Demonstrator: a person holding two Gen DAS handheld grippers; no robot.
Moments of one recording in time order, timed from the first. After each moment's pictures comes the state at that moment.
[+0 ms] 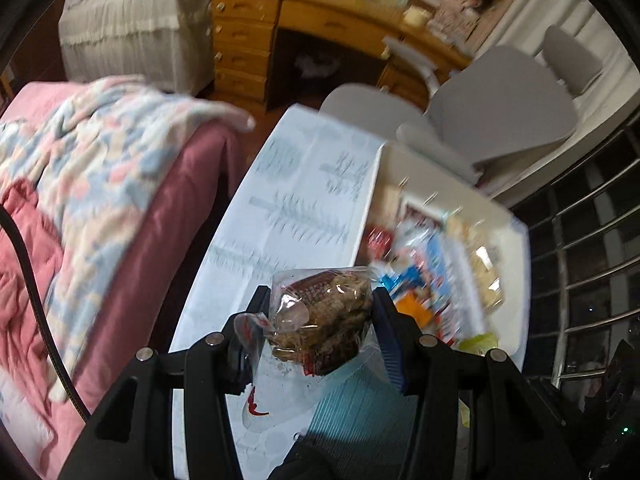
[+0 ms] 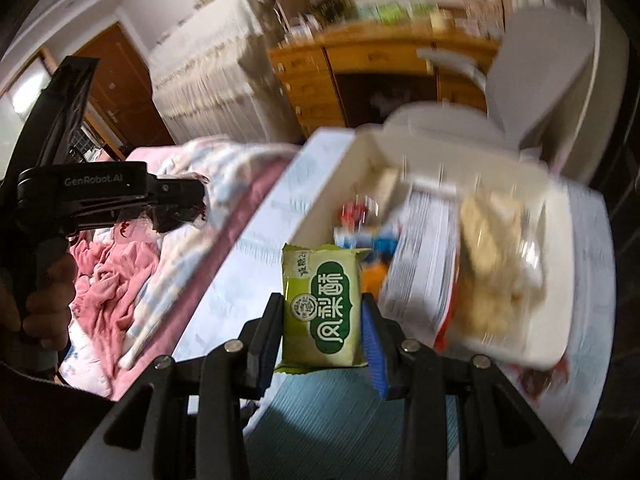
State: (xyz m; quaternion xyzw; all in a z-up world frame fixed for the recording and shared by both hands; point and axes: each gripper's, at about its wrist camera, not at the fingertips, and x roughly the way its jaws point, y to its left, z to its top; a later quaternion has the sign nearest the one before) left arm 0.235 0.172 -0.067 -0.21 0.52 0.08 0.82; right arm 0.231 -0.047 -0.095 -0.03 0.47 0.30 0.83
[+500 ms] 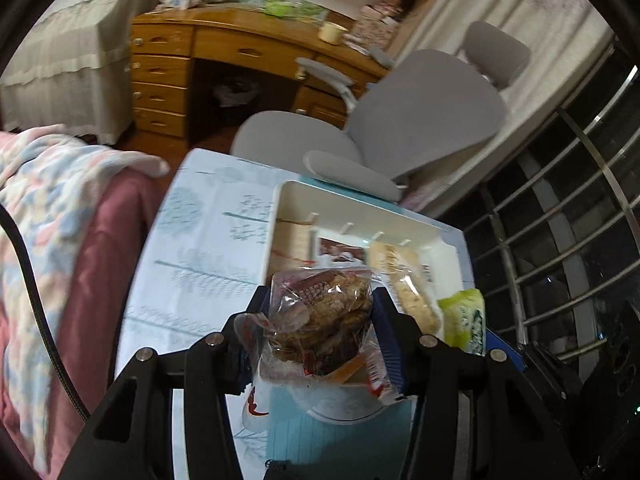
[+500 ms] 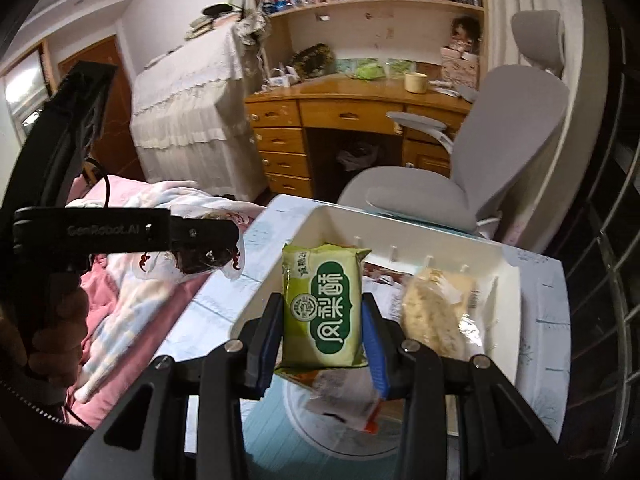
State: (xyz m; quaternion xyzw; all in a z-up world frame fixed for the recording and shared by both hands) left arm 0.291 0.128 -0.067 -0.20 0.47 -0.05 0.86; right arm 0.263 -0.061 -0.069 -0.06 0.39 0.24 0.88
